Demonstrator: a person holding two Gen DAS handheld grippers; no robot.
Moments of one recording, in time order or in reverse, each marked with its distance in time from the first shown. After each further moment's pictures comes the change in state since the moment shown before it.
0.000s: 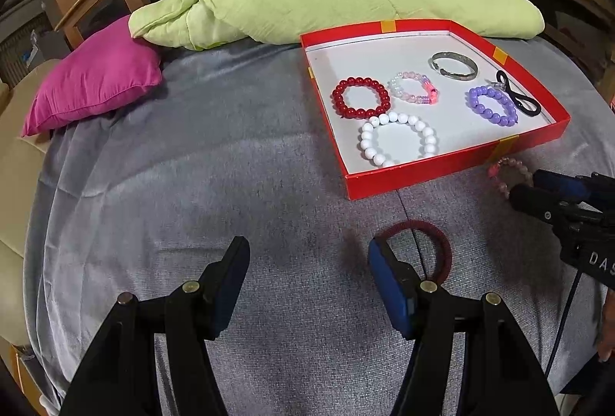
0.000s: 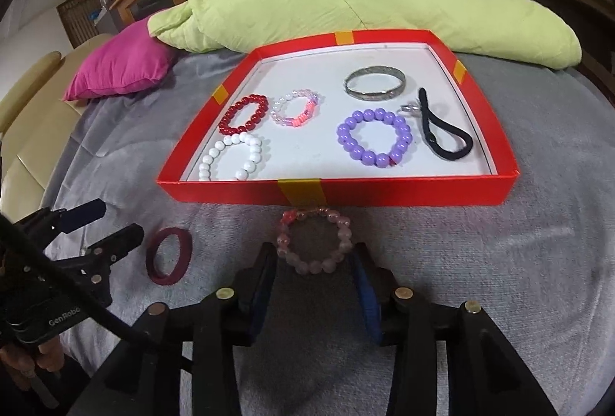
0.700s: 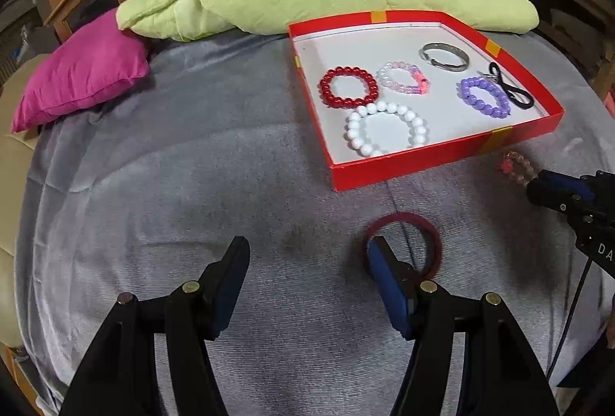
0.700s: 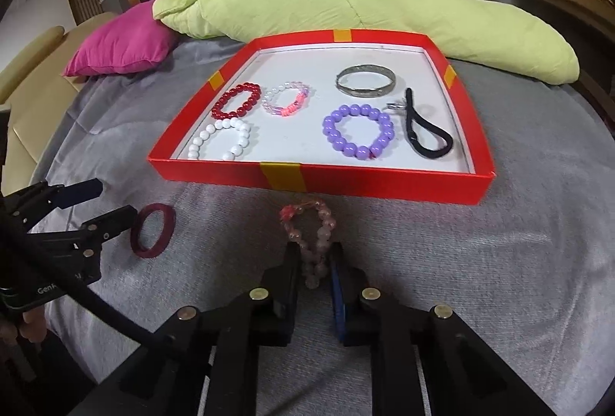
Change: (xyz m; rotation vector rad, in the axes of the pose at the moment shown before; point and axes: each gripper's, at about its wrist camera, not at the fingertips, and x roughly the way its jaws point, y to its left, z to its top) left arm 0.006 -0.003 -0.001 0.002 0.033 -0.064; right arm -0.012 -0.014 -0.006 -0.047 0.030 -0.054
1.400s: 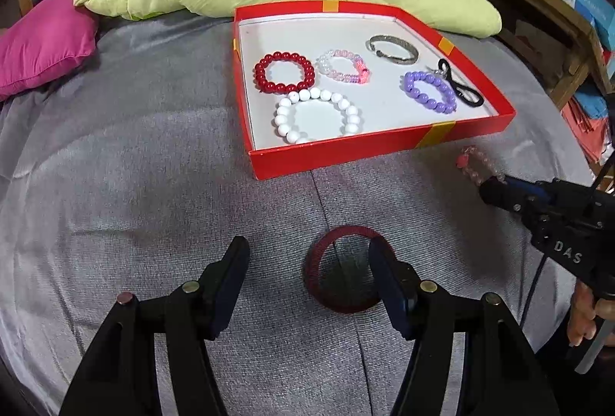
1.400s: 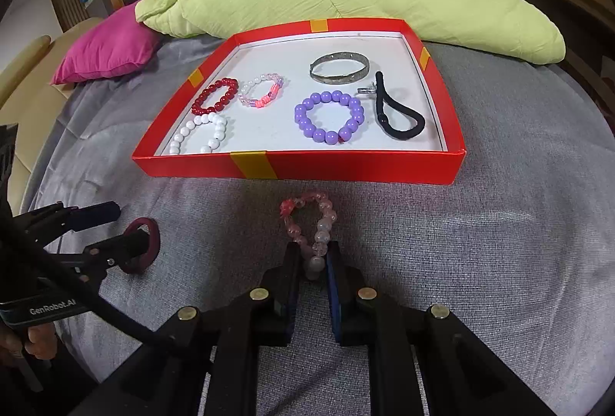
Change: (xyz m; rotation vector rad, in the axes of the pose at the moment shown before) left arm 0.005 -0.014 0.001 -0.031 0.037 -0.228; right arm -0.001 -0.013 -0.002 0.042 0.030 -0.015
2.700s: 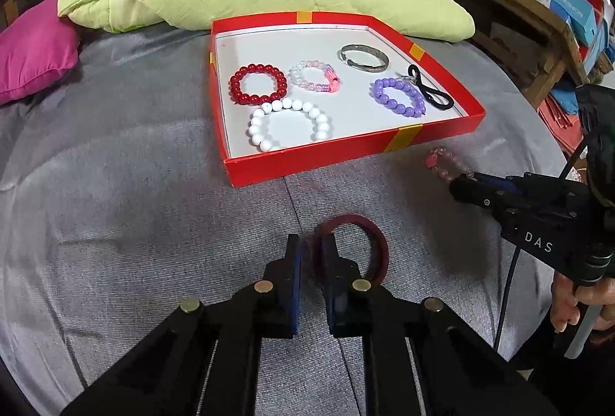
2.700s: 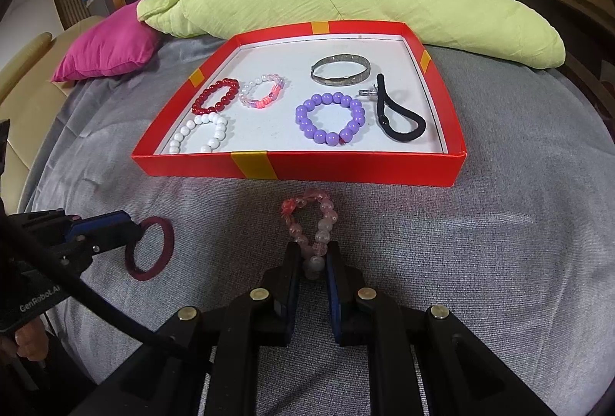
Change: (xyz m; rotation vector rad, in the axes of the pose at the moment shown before) left arm -0.007 -0.008 -0.004 0.041 -0.037 -0.068; right arm -0.001 0.001 -0.001 -0.011 -0.012 -0.002
